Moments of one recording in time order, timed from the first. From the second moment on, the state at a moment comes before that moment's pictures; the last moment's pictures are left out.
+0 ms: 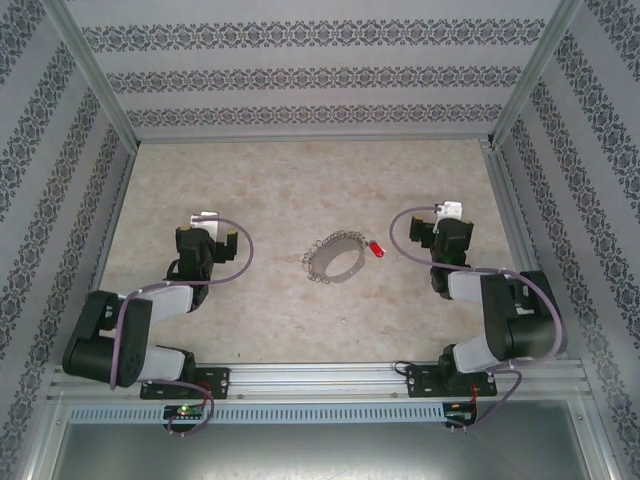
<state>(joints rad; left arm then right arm) -0.13 1.38 0.36 0.56 -0.24 0.07 0.05 1.50 0.38 0.70 0.21 0.05</state>
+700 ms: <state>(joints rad) 0.00 1.57 0.40 0.71 -0.04 0.02 0.02 1.52 0.38 0.80 0.14 0.05</state>
